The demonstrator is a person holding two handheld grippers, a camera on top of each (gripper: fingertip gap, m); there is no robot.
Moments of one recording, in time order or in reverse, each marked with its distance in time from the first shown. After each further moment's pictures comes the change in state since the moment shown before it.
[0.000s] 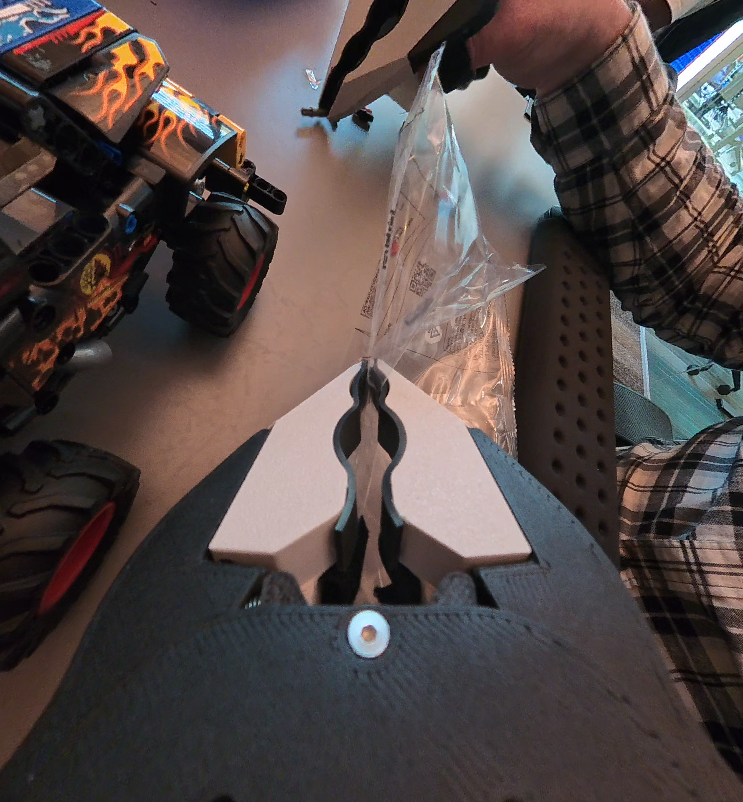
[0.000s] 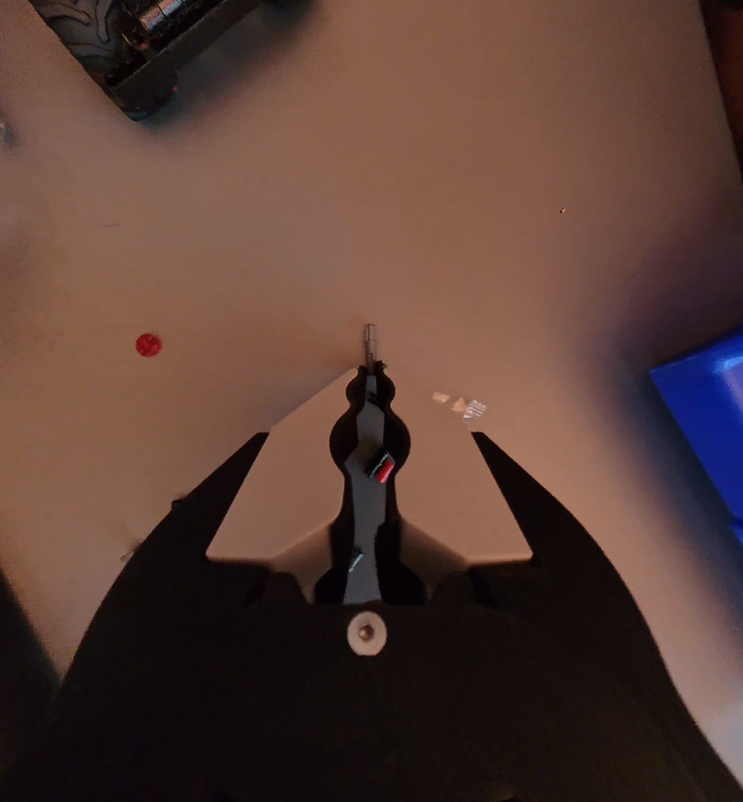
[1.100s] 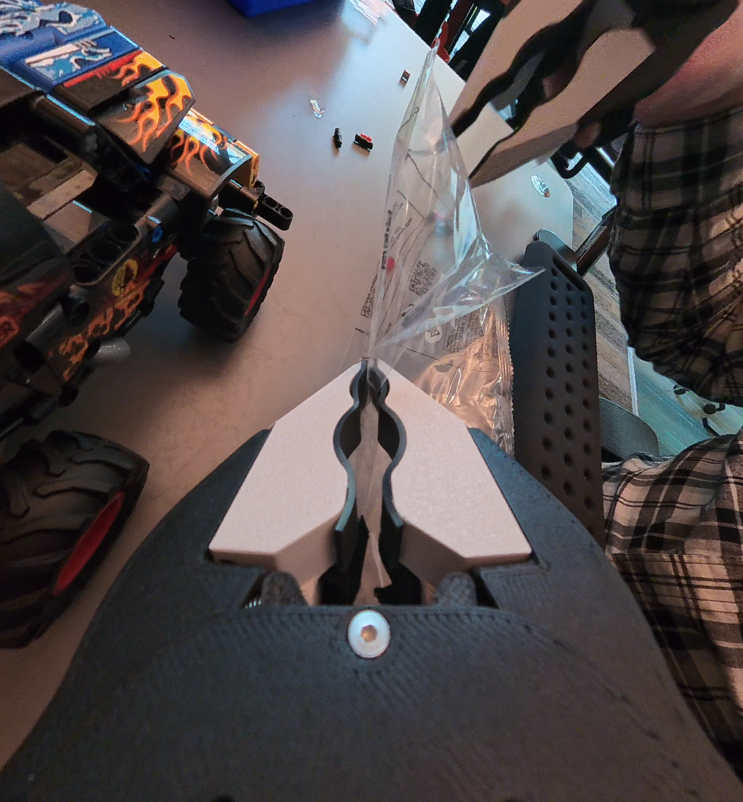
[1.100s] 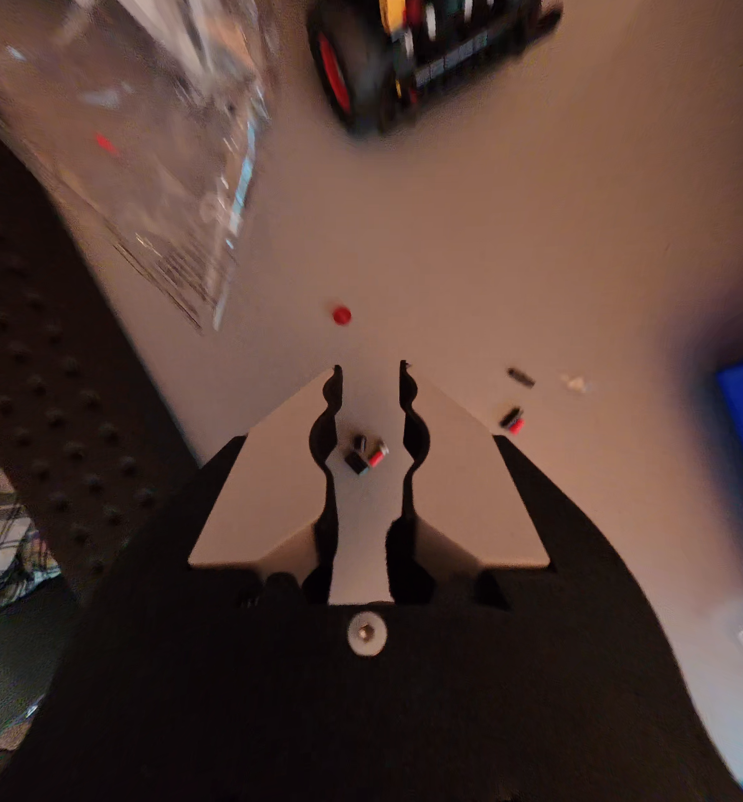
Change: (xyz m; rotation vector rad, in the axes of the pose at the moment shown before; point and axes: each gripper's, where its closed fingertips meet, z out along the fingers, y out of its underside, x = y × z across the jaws) left arm 0.001 -0.007 -0.007 0.045 0.007 -0.023; right arm -0.088 -0.004 -0.049 -0.088 0.006 -0.104
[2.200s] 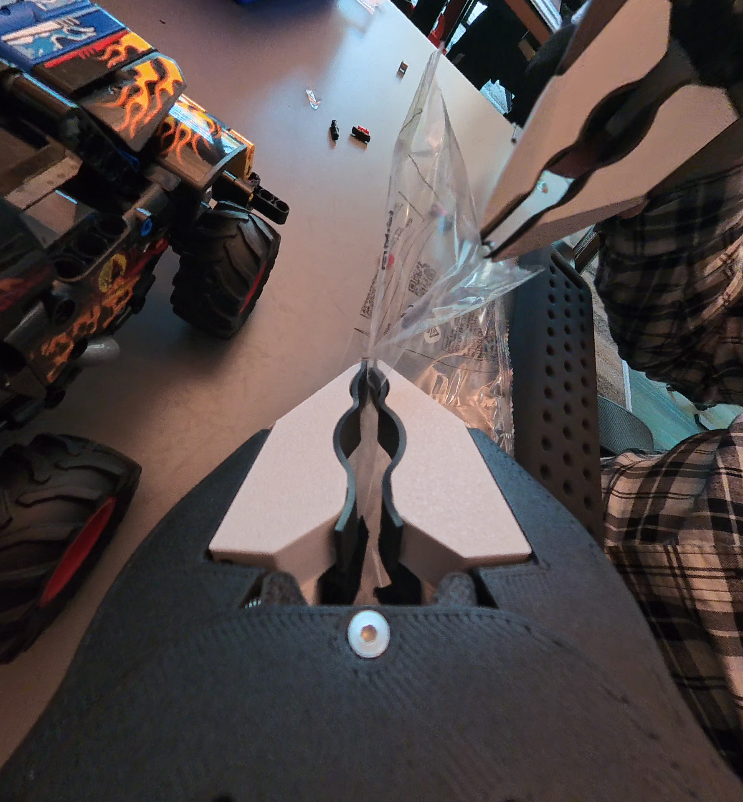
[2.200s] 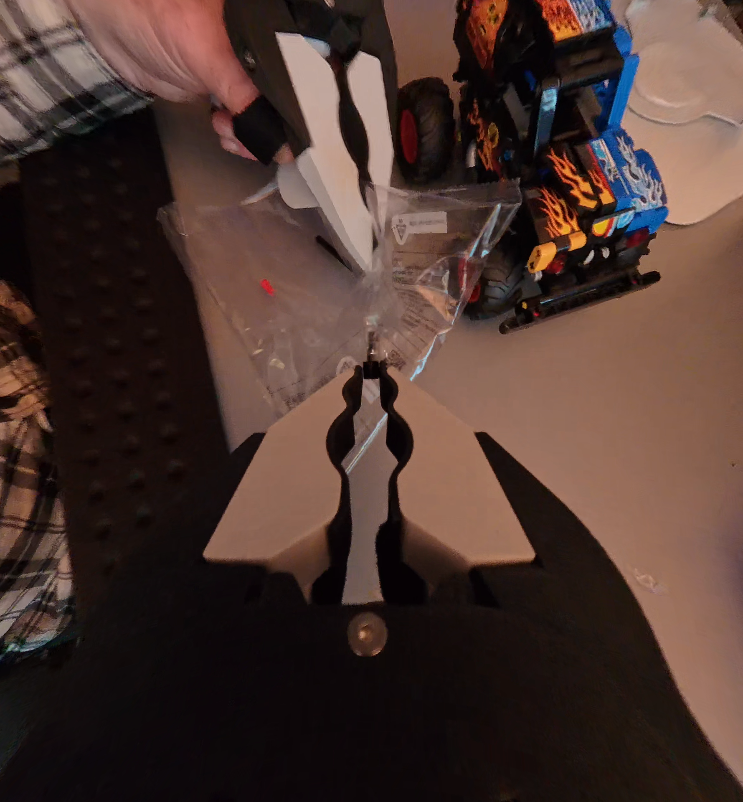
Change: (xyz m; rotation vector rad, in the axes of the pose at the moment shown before) left arm 0.000 0.002 0.003 -0.010 0.011 -0.007; right arm -0.068 -0.077 0.018 0.219 -0.099 -0.182
